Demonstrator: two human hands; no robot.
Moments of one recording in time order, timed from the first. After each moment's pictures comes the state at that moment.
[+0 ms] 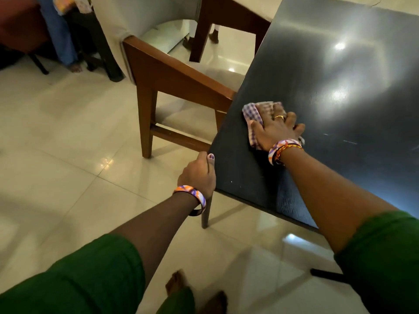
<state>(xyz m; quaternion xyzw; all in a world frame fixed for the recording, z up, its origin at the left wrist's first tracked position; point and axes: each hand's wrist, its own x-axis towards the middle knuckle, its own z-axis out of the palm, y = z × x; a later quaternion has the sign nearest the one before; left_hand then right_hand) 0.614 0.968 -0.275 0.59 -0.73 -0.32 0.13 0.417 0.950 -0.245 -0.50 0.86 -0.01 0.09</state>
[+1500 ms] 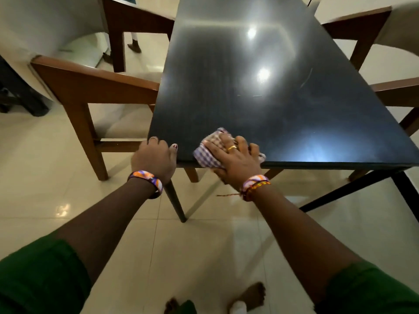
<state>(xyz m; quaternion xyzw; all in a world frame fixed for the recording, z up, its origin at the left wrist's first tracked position) 0.622 1.014 -0.236 0.44 -0.90 -0.03 0.02 0.468 1.141 -0.272 -0.57 0.82 -0.03 -0.05</state>
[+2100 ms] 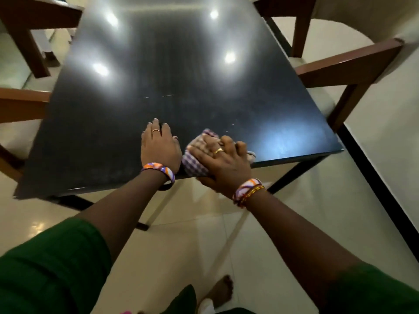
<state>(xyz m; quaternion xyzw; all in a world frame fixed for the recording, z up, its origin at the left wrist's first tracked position) 0.412 1.114 -0.259 0.41 -0.91 -0.10 0.04 0.328 1.260 -0.290 -0.55 0.82 -0.06 -0.14</state>
